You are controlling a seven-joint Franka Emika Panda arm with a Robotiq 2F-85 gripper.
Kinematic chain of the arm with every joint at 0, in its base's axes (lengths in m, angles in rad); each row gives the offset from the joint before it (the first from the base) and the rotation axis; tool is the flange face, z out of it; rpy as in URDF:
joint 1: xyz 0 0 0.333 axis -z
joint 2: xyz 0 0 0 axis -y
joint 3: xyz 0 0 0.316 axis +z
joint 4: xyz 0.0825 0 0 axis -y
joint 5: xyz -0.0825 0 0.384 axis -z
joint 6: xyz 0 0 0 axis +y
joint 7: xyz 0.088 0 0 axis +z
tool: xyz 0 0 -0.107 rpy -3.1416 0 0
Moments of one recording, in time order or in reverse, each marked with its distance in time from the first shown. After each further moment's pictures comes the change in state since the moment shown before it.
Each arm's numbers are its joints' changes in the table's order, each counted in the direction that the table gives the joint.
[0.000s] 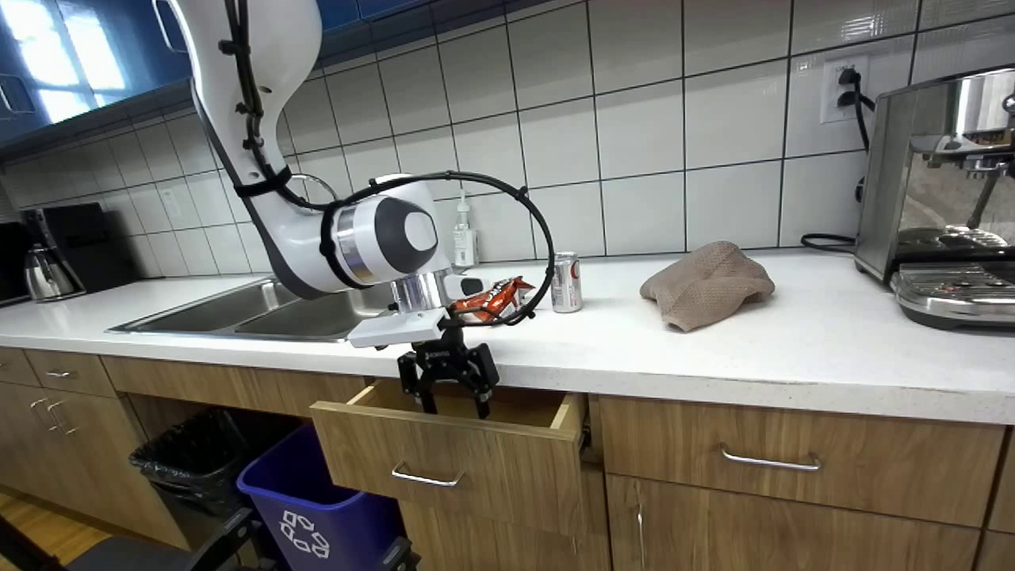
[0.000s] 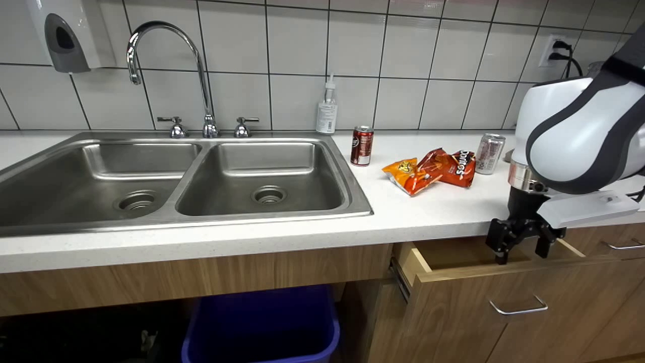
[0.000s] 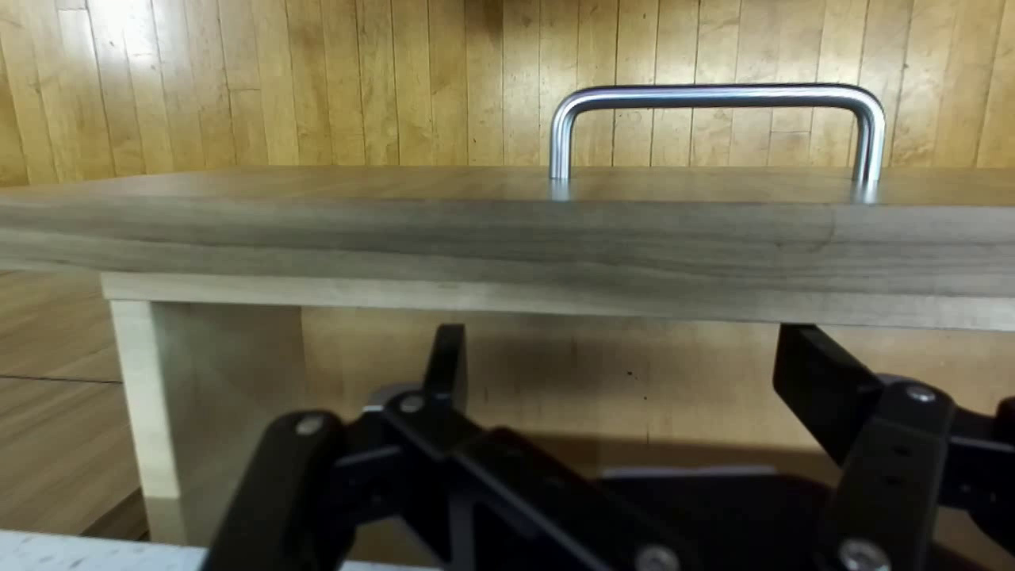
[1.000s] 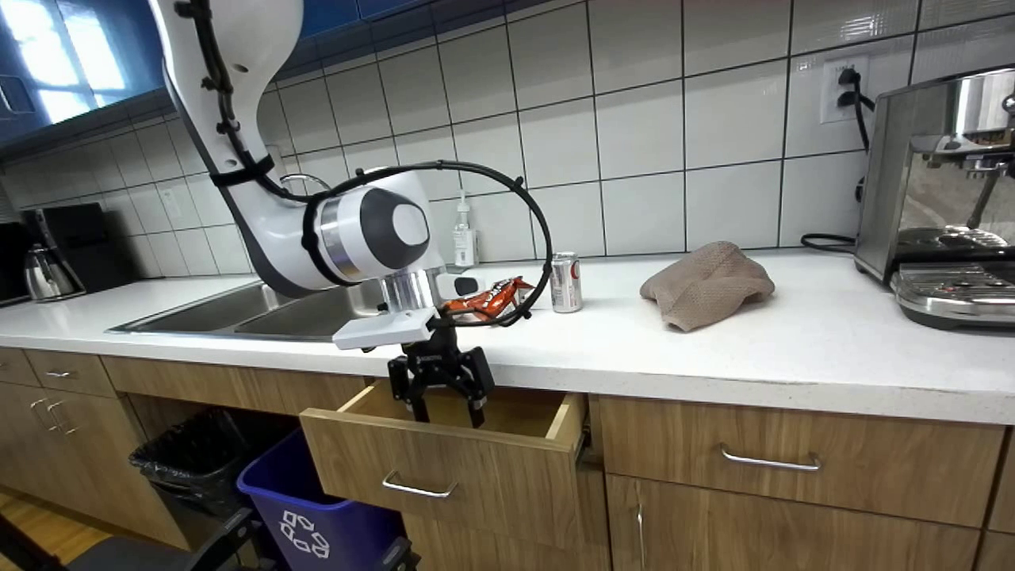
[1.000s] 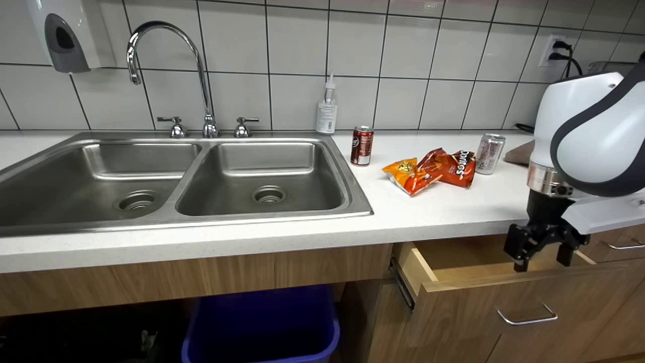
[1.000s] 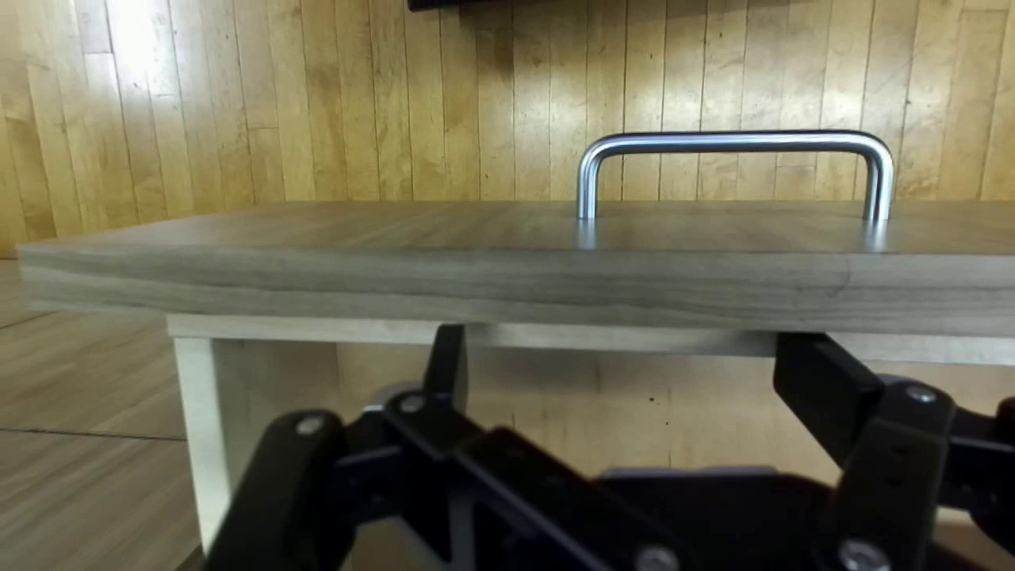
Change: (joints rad) arm -0.011 0.078 -0.031 -0.095 0.024 0.012 -0.010
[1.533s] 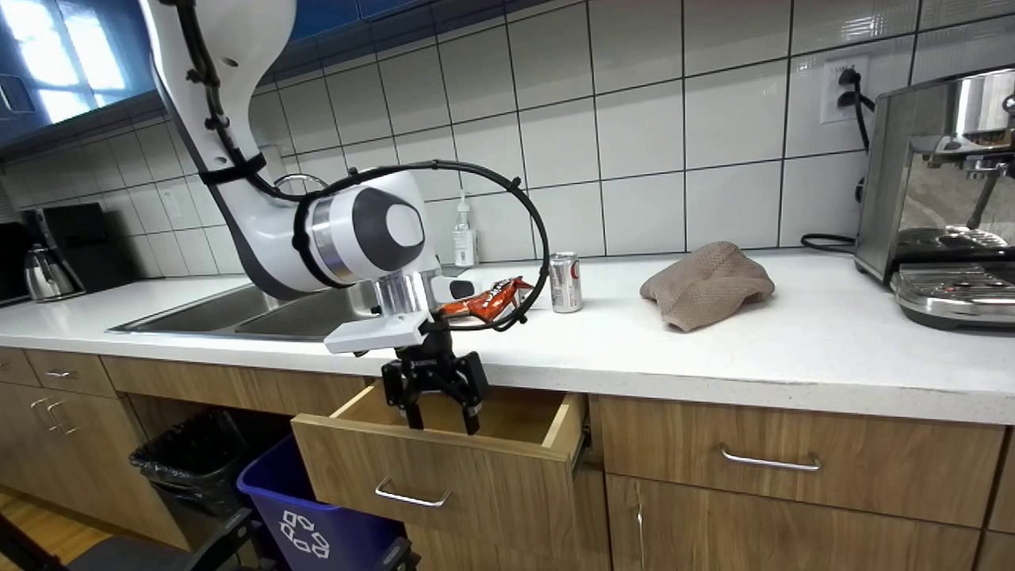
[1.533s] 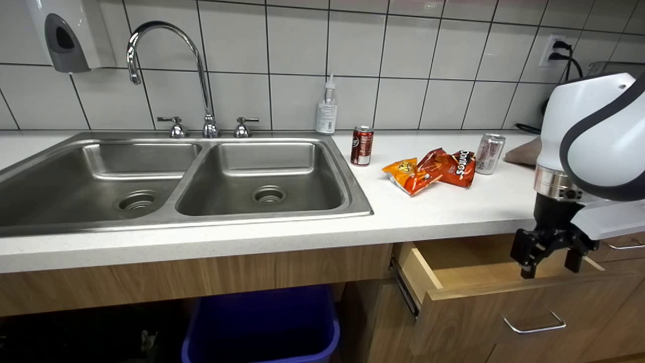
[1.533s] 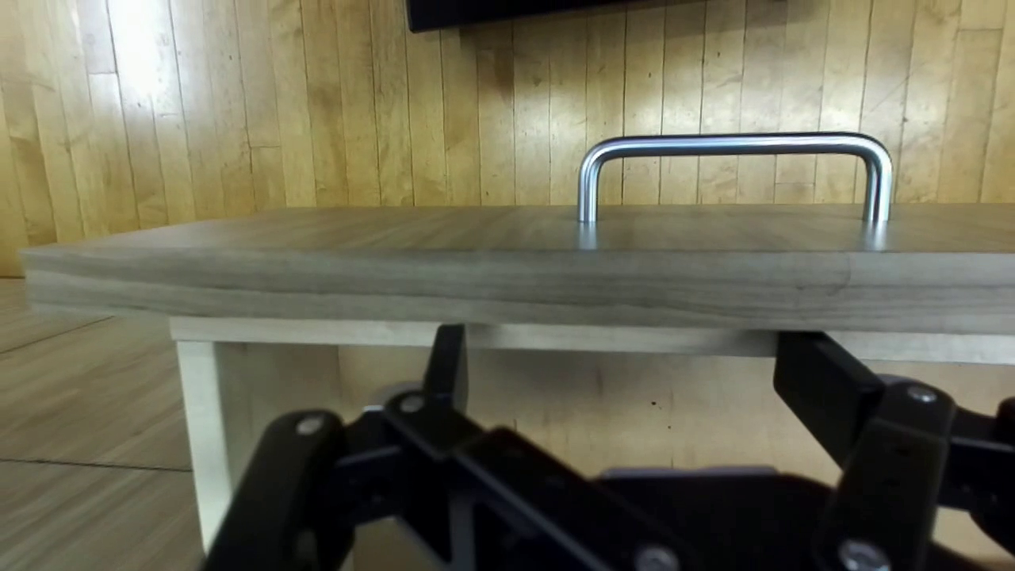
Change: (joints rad) arm 0.000 0.023 -0.003 -0.037 0.007 0.001 -0.008
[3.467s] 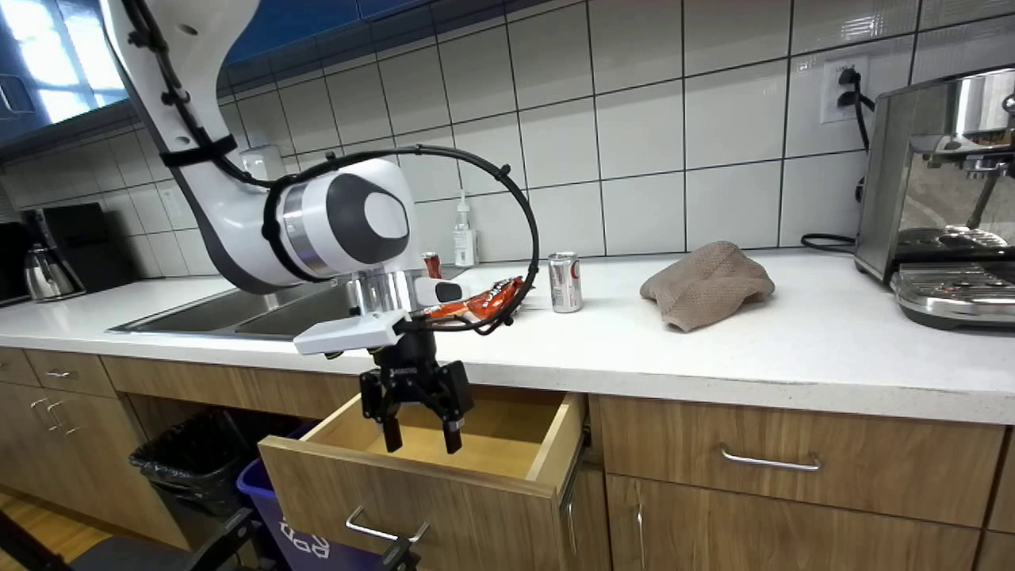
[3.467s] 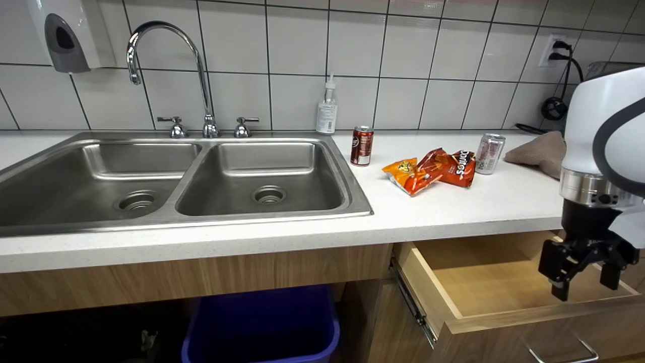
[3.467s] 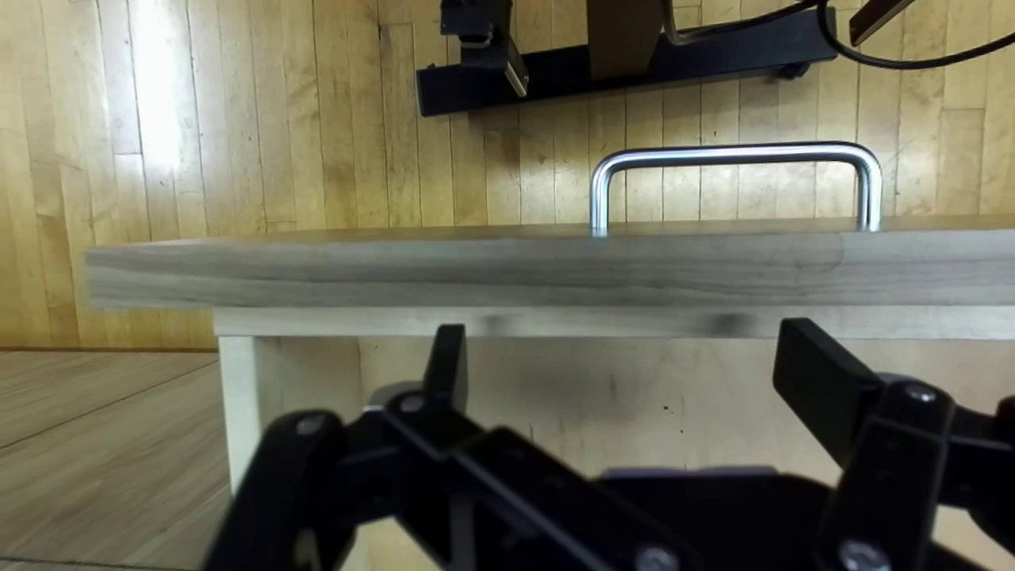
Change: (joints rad) arm 0.005 0.108 -0.008 -0.104 0.014 0.084 -0.008
